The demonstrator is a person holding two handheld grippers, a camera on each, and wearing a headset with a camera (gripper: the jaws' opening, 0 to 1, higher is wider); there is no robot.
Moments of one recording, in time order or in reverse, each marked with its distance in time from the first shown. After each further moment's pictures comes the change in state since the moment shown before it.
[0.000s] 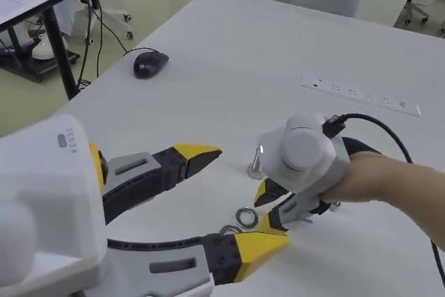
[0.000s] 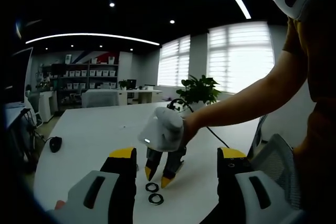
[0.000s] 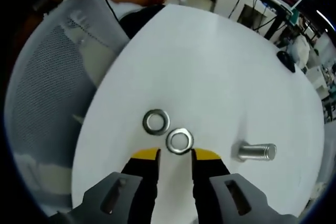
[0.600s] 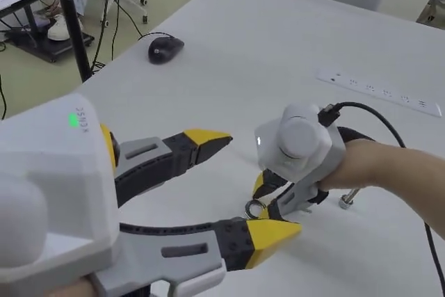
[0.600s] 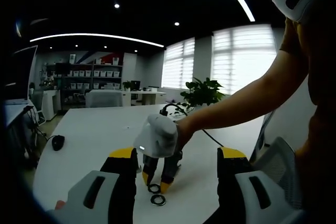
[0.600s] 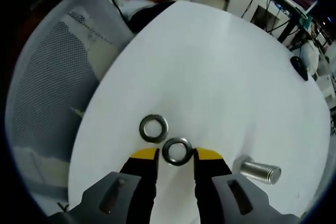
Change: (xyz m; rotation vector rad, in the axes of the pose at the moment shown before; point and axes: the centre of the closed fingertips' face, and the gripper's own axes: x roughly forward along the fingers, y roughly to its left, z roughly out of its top) left arm -0.003 0.008 0.000 -0.018 -0.021 0.033; right arm 0.013 -0.001 0.007 -0.055 0.021 0.083
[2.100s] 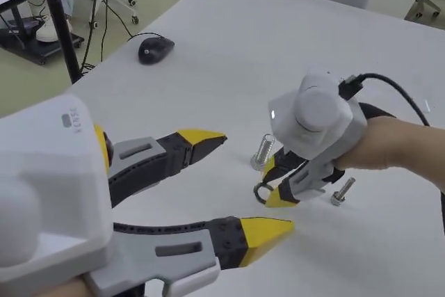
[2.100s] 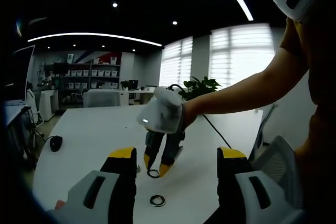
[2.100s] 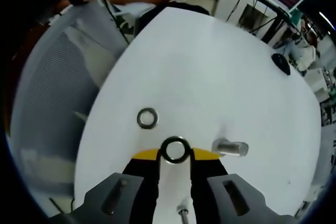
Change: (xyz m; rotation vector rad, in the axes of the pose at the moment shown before) left arm 0.005 -0.003 0.001 0.006 0.010 -0.021; right arm -0.059 -0.015 -0.009 0.048 0.007 -0.095
